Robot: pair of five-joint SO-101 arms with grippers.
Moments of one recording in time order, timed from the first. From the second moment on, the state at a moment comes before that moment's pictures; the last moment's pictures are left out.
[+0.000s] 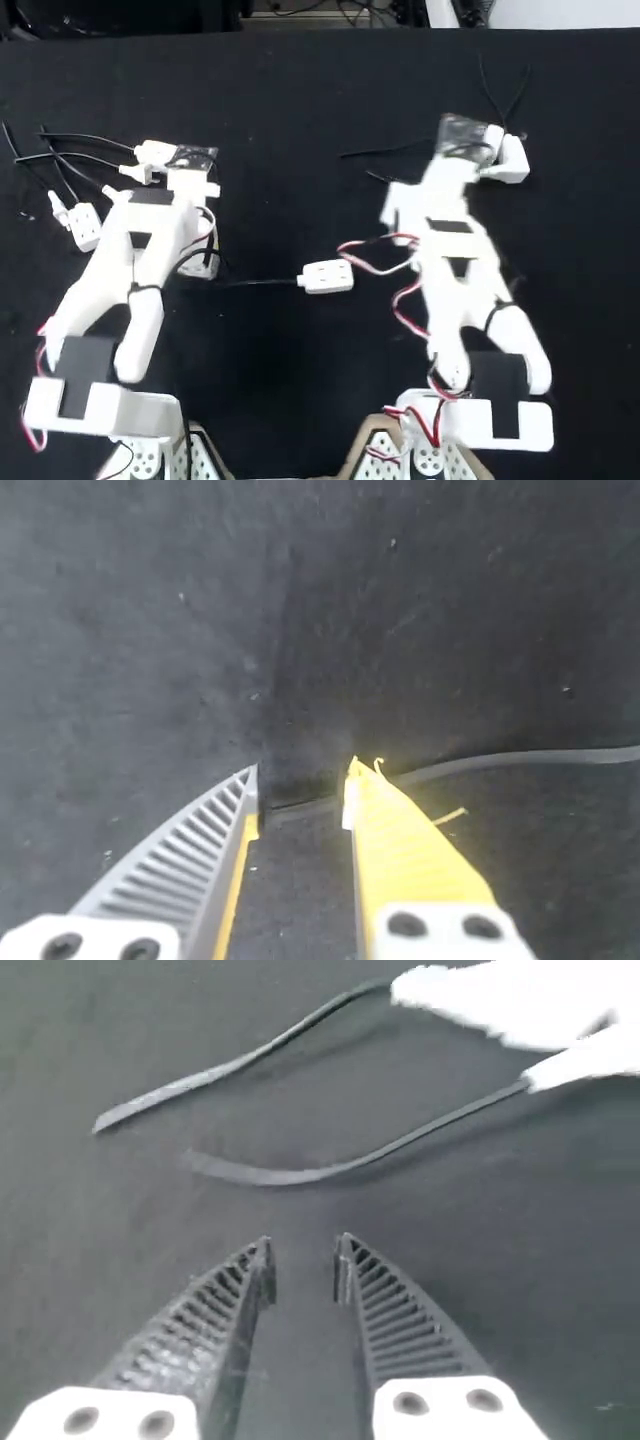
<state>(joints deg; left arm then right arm) -1.8 -4.4 32.4 61.5 -6.6 1.2 -6.4 48.6 18.3 -11.0</state>
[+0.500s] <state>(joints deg) -5.3 -42.1 62.4 43.3 1.7 -7.2 -6.4 48.6 24.3 -11.0</state>
